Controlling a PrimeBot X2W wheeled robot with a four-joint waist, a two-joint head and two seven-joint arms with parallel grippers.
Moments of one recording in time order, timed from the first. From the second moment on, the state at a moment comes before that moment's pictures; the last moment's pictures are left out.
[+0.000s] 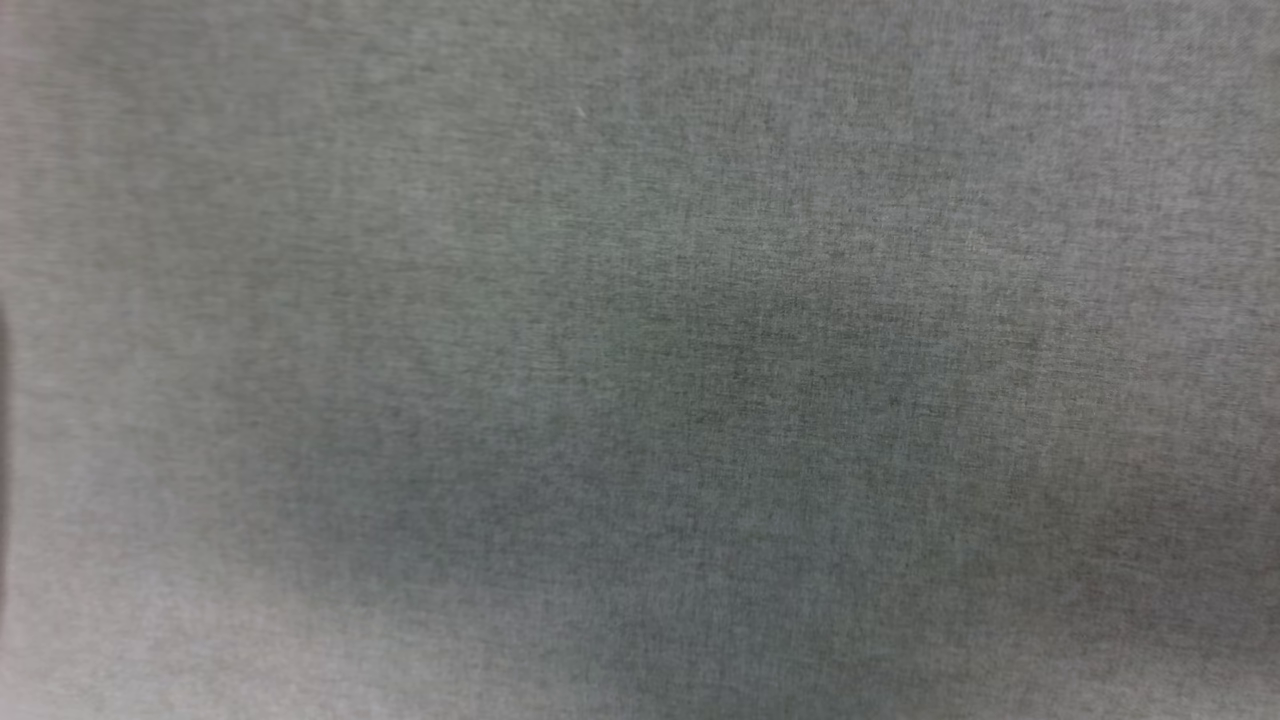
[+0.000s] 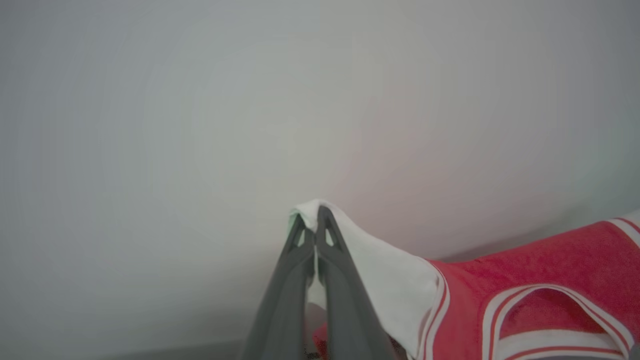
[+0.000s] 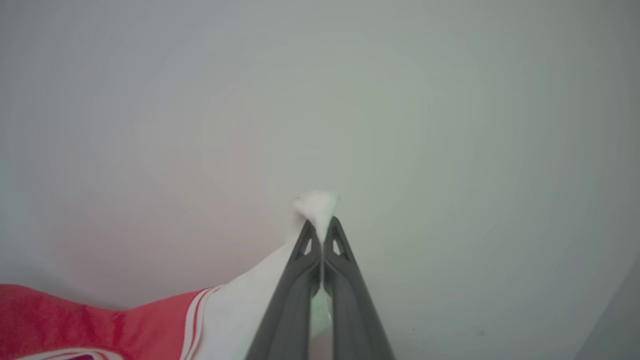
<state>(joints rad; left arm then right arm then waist) -1.92 0.27 -0.53 1.14 -0.73 -0.13 -0.11 -1.78 -0.36 0.18 1.03 0.32 0.13 -0.26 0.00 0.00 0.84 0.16</state>
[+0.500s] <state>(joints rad) -1.47 0.34 -0.63 1.06 -0.91 -0.13 0.05 -1.38 -0.47 0.37 0.91 0.76 0.13 0.03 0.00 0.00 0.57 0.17</state>
